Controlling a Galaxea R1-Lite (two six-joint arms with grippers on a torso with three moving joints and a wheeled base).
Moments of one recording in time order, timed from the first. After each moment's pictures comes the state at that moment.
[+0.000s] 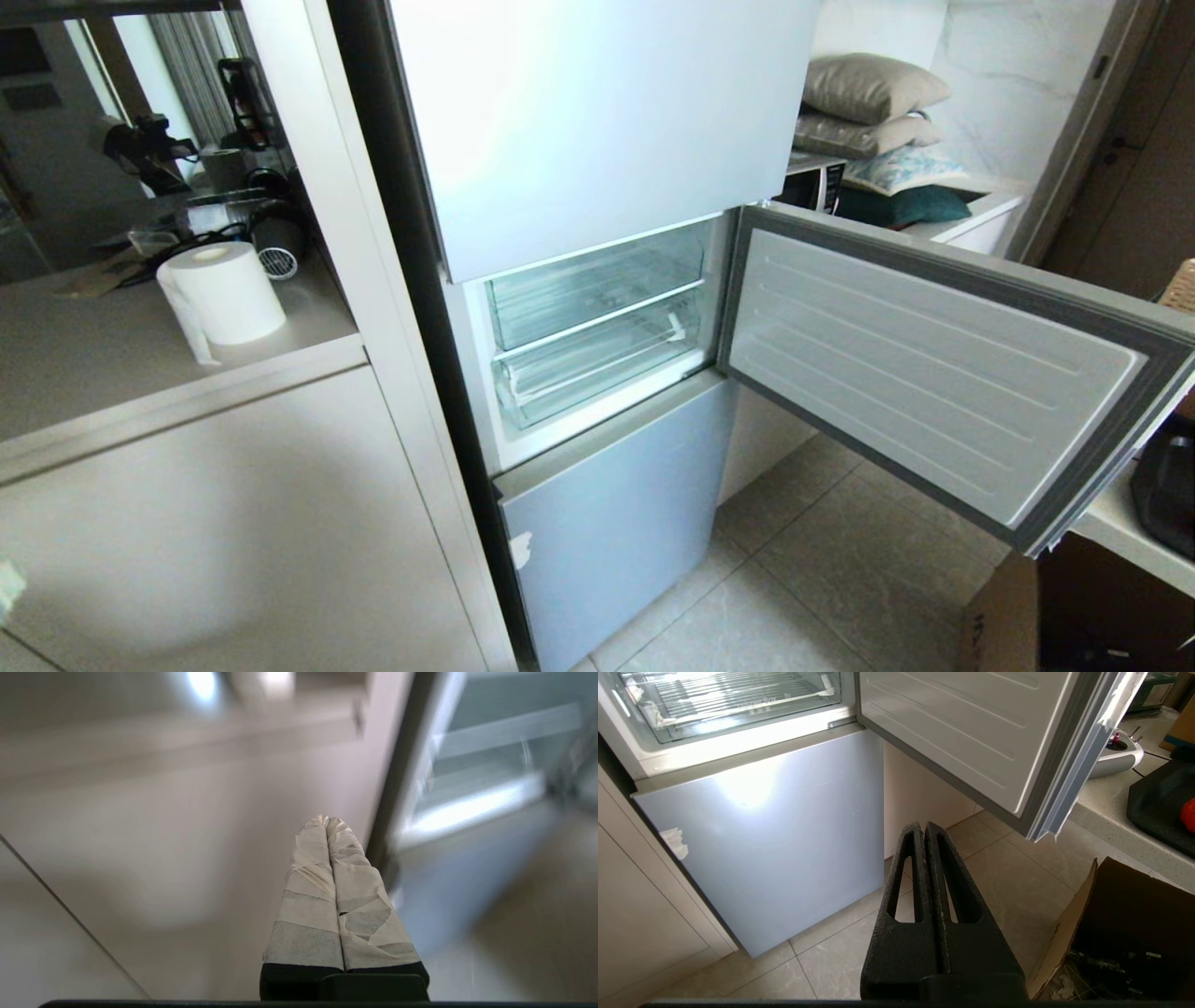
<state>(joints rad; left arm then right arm) 0.01 0.55 -0.14 -0.43 0.22 -0.01 0.00 0.00 0.00 0.00 0.00 -0.01</state>
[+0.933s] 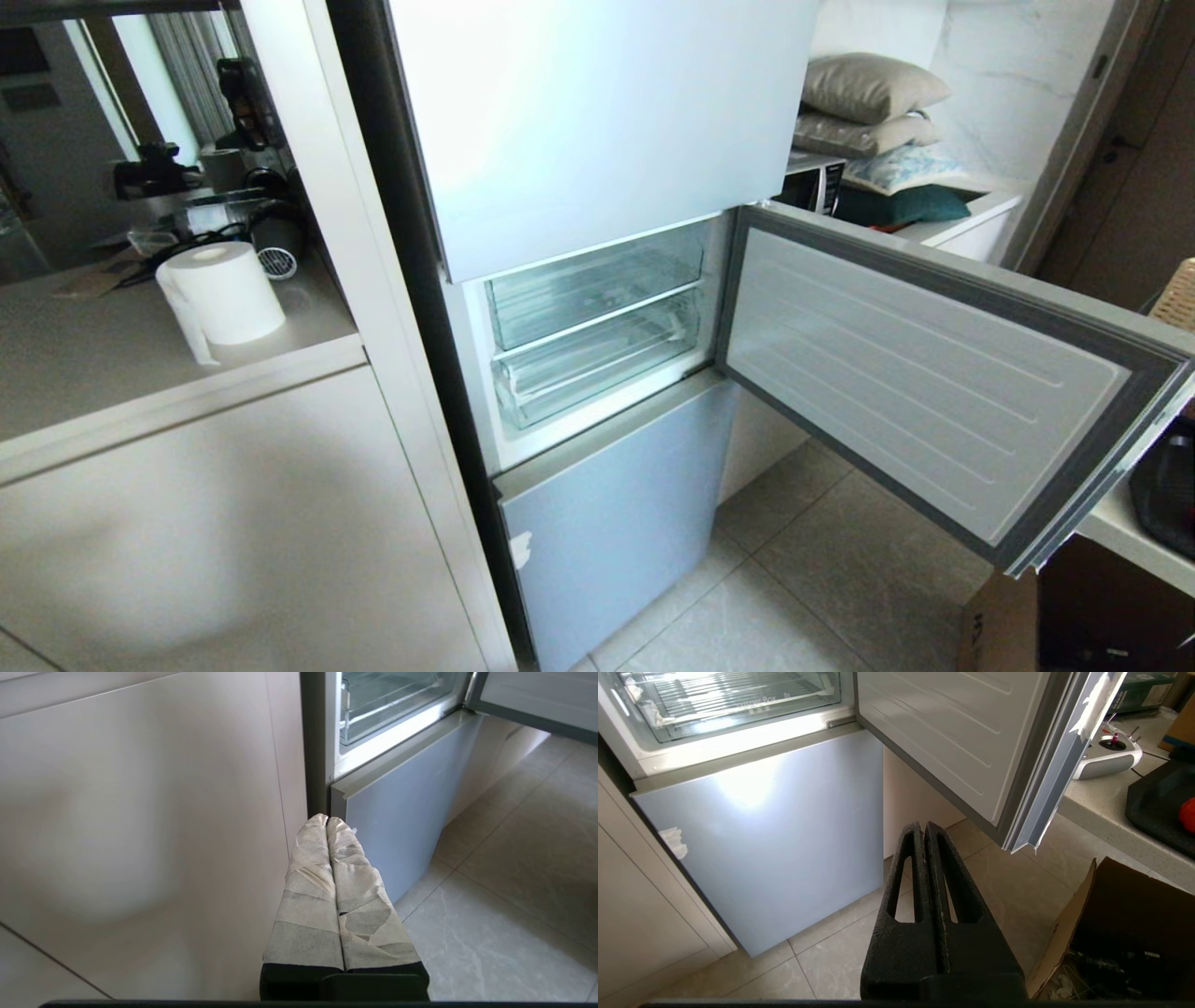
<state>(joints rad) 0.00 0.00 0.00 0.00 -0.01 0.06 0.00 0.00 0.00 0.00 0.00 -0.01</state>
